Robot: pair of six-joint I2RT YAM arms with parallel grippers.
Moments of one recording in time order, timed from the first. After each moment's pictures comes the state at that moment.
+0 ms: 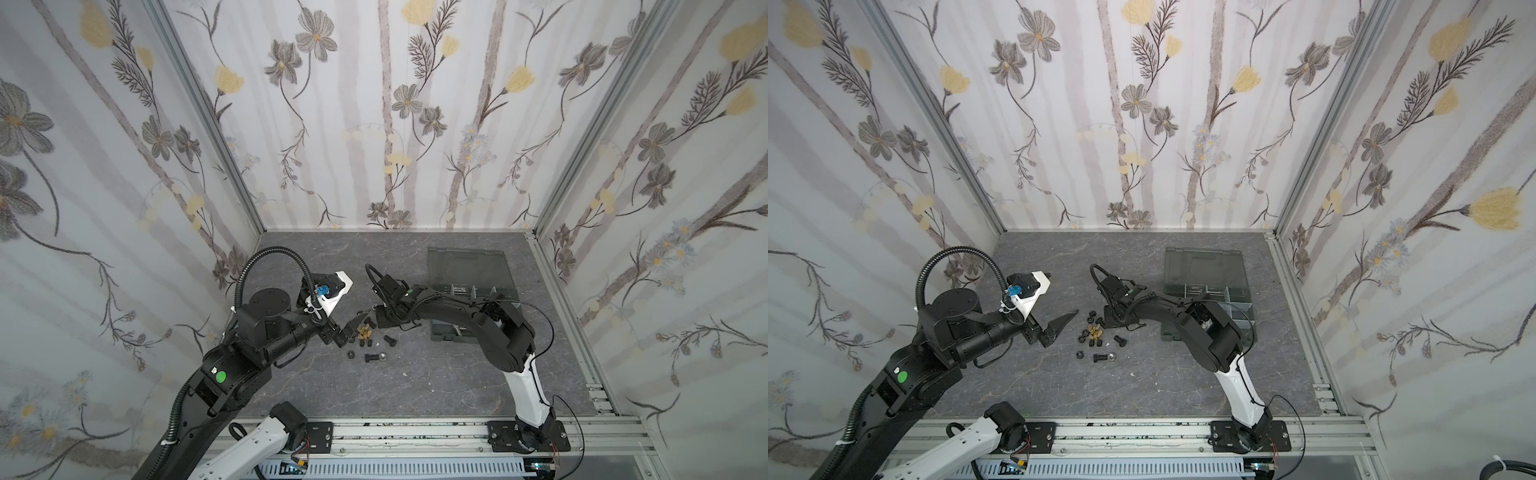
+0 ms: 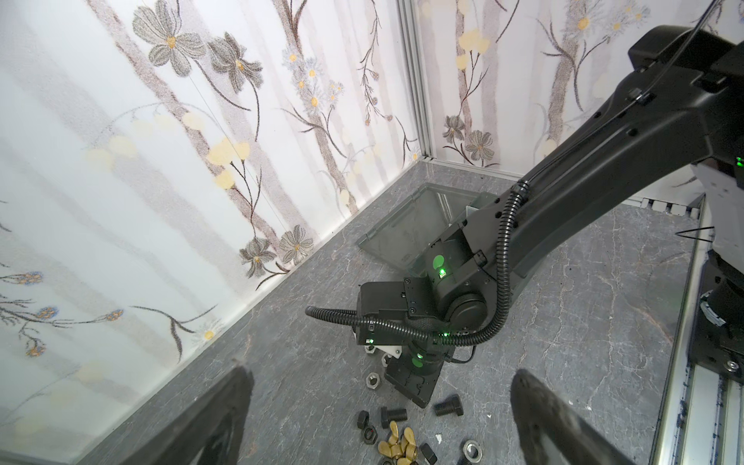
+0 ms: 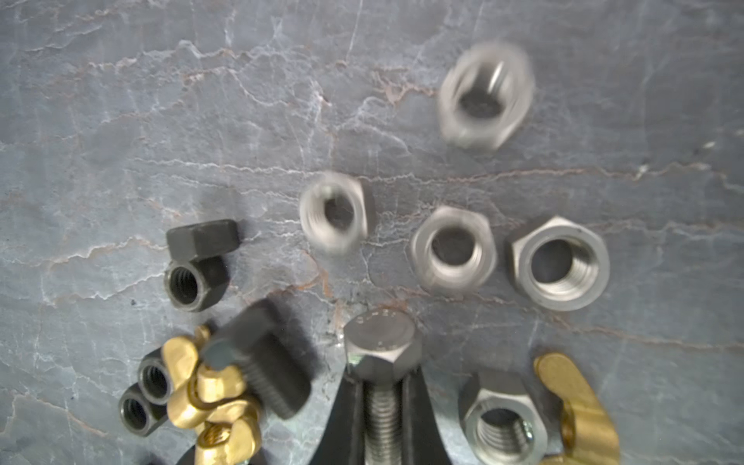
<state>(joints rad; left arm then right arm) -0.65 0.73 1.13 -0.66 0.13 0.28 0.87 2.13 1.52 -0.53 0.01 0.62</state>
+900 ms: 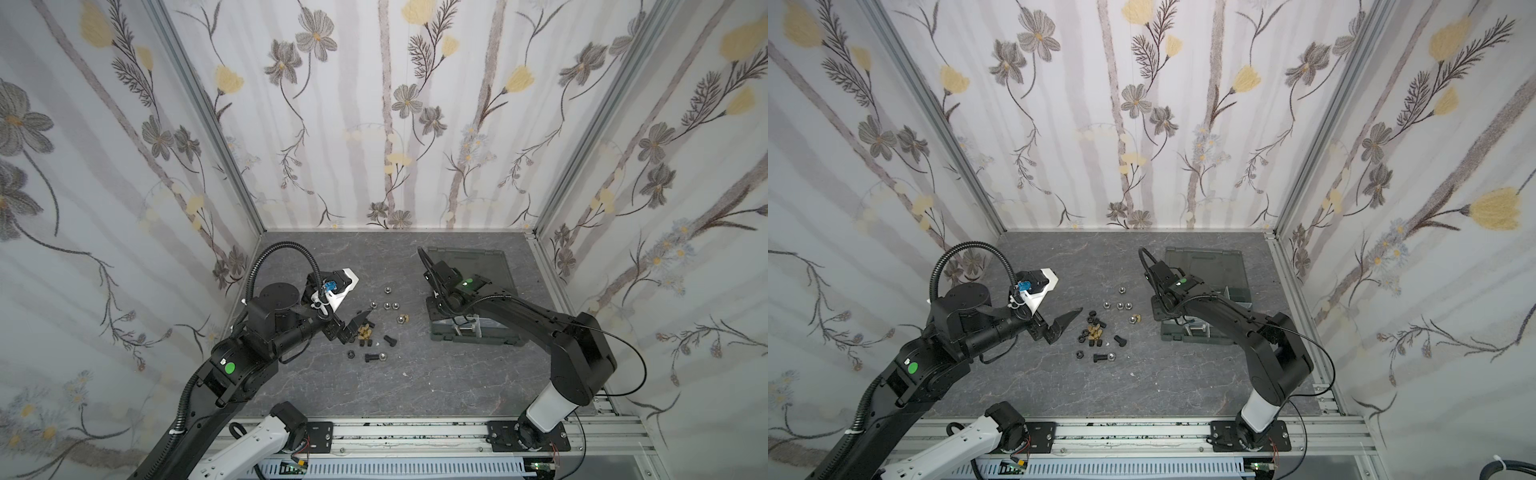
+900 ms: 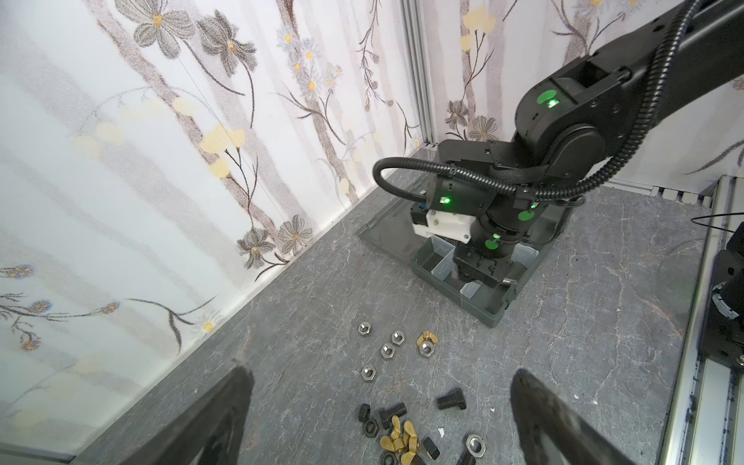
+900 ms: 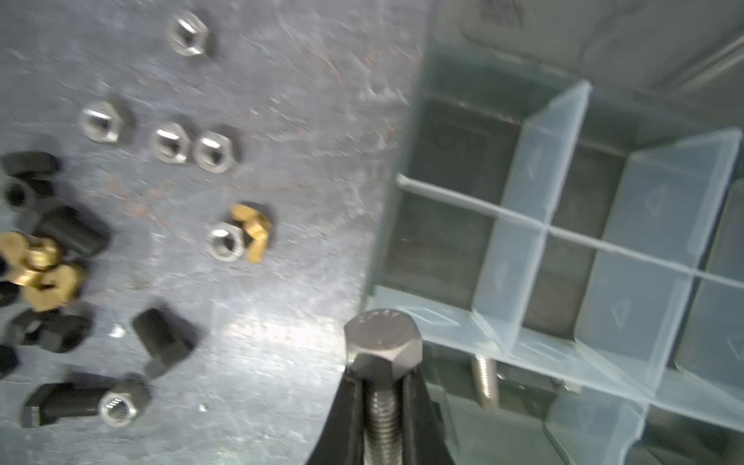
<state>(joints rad) -0.66 0.77 1.14 -0.66 0.12 0.29 0.65 1.63 1.19 -0.78 0.16 0.44</state>
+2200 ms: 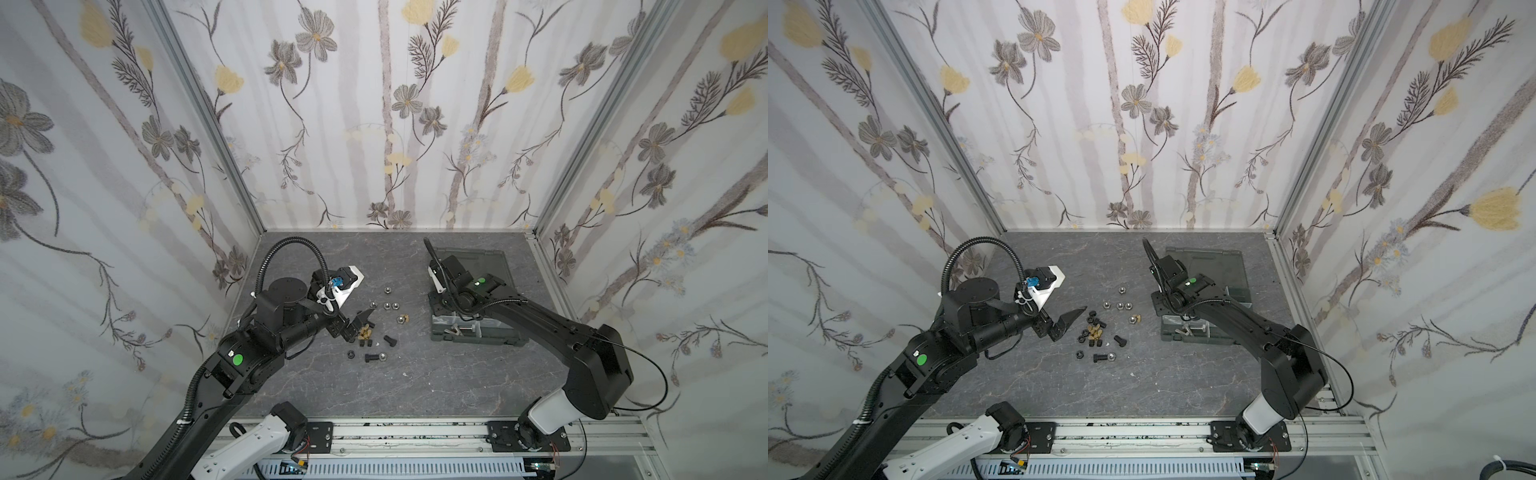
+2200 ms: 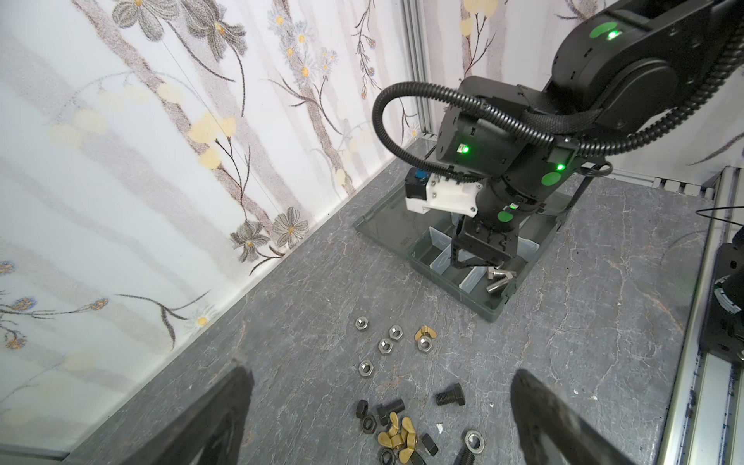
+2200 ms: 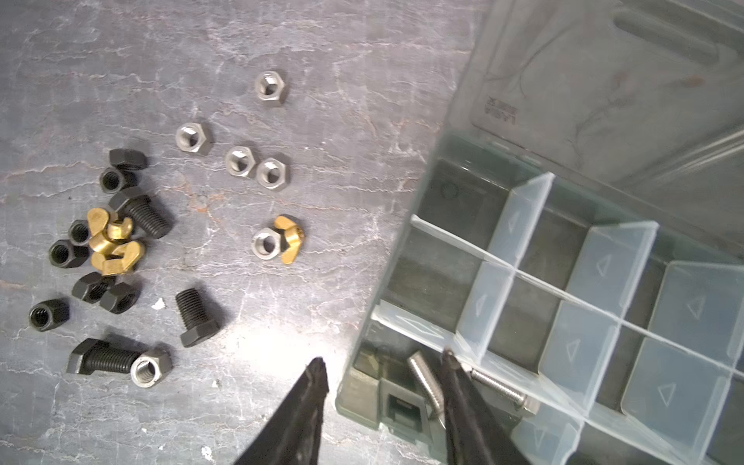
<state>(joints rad) -0.66 0.80 1.15 -0.66 0.11 0.29 0.69 1.63 1.29 -0.72 0.13 0.25</state>
